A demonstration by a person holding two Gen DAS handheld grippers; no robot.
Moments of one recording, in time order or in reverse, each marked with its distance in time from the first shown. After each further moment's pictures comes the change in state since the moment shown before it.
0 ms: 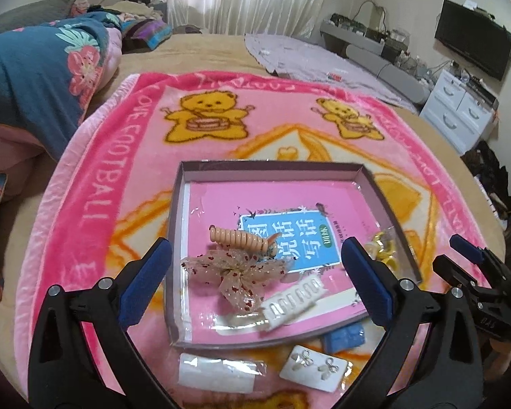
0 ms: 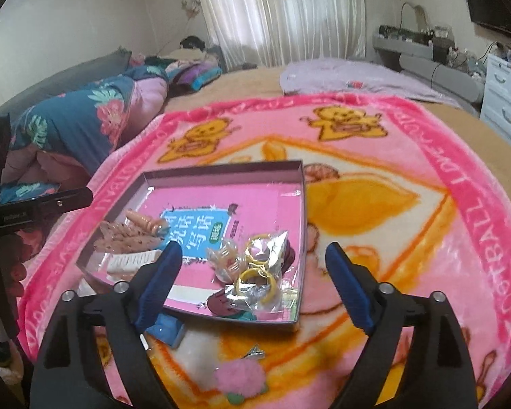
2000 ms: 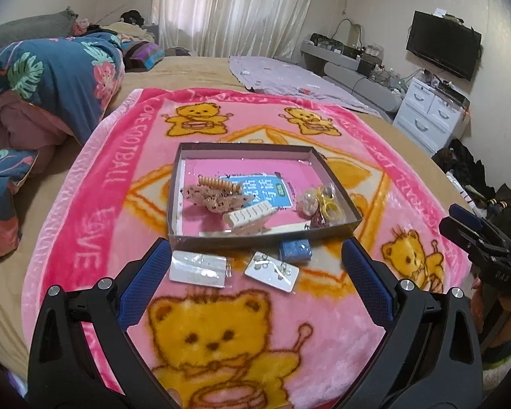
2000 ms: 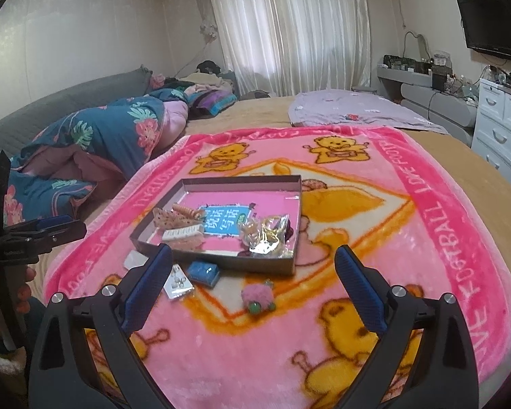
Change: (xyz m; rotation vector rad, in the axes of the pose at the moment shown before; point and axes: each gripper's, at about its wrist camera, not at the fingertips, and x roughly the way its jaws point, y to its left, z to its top) left arm -0.110 -0.026 -0.096 0.037 -0.089 -0.052; right arm -0.127 0.018 -0.046 -0.045 -0.084 0.022
